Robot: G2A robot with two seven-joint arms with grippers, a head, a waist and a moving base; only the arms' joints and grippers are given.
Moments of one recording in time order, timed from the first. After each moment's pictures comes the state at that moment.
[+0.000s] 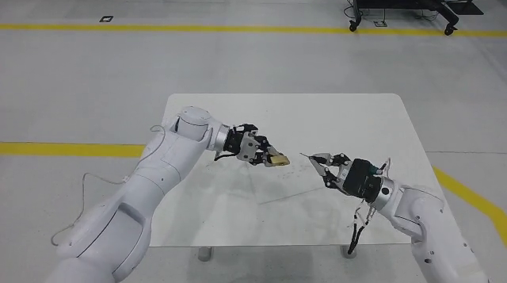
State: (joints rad) left arm 0.55 -1.42 -0.64 -0.67 -0.66 0.40 -1.42; right arm -1.72 -1.05 1.55 -1.95 -1.46 -0.77 -0.20
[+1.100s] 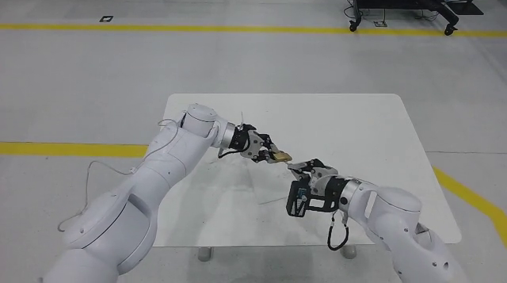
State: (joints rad) left arm 0.48 -1.46 -0.52 -0.56 -0.71 0.47 -1.30; right arm -1.63 -1.05 1.32 -2.16 -1.96 -0.71 0.20
